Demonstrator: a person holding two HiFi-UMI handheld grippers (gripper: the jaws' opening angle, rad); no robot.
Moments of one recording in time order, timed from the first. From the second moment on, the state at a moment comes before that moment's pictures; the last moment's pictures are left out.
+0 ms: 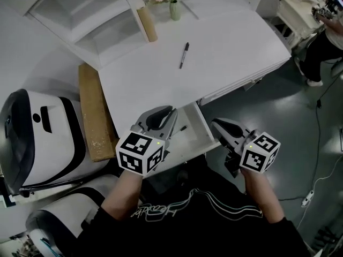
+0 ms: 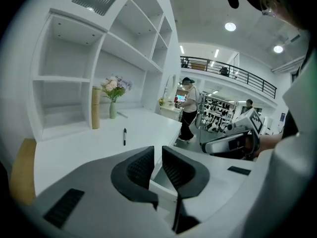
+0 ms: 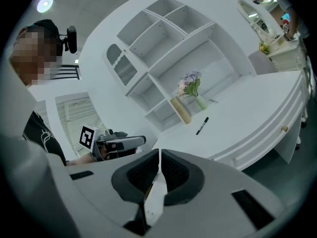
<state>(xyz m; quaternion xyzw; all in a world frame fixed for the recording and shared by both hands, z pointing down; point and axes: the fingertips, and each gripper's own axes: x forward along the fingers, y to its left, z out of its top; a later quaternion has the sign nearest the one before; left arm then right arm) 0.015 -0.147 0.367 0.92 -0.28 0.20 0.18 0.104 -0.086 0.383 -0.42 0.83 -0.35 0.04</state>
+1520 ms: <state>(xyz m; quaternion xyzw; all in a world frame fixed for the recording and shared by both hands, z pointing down) 0.126 -0.399 0.538 0.81 -0.37 0.39 0.24 0.246 -0.185 0.454 -0.45 0.79 -0.41 0.05</state>
